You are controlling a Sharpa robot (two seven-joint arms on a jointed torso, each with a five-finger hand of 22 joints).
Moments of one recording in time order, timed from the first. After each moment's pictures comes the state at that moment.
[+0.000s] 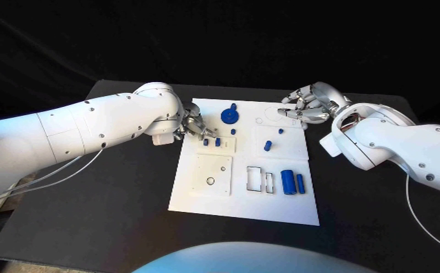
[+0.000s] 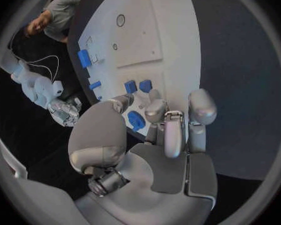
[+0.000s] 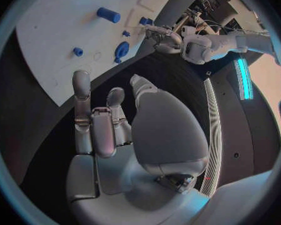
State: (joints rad) left arm 1.25 -0.70 -0.06 1.37 -1.04 0.22 -0.58; left_hand 0.93 -0.20 0.45 0.29 0.21 0.82 0.02 0.86 0.75 1.34 -0.04 1.20 0.99 1.47 -0.09 1.57 1.31 0.12 1.37 0.02 1.11 1.19; right arm 1.28 -0.89 -0.15 1.63 -0.92 -0.52 -0.21; right_hand 1.35 -0.16 0.17 0.29 0.28 0.83 0.15 0.21 0.37 1.10 0.06 0.99 0.78 1.46 -0.01 1.40 1.21 0.17 1.18 0.10 0.69 0.90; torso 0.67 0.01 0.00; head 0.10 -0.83
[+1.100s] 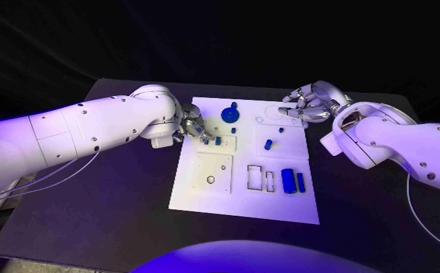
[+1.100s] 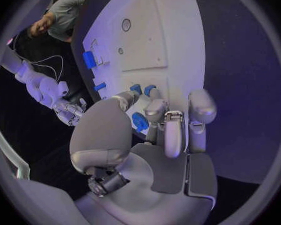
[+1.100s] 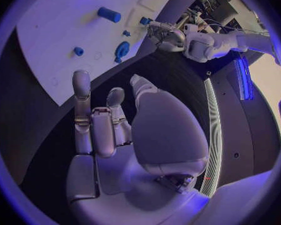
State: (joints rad) left arm 1.24 -0.74 -0.06 1.43 -1.03 0.19 -0.57; left_hand 1.05 -0.18 0.40 0.29 0.38 0.82 0.03 0.82 0.72 1.33 -0.04 1.20 0.98 1.47 -0.09 1.57 1.31 0.12 1.37 0.02 1.10 1.19; right arm 1.28 -0.89 -0.15 1.63 -0.92 -0.52 -0.21; right_hand 1.35 -0.16 0.17 0.29 0.28 0.83 0.15 0.21 0.37 1.10 0.06 0.99 0.78 1.46 -0.01 1.40 1.21 0.17 1.18 0.10 0.69 0.90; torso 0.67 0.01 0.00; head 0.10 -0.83
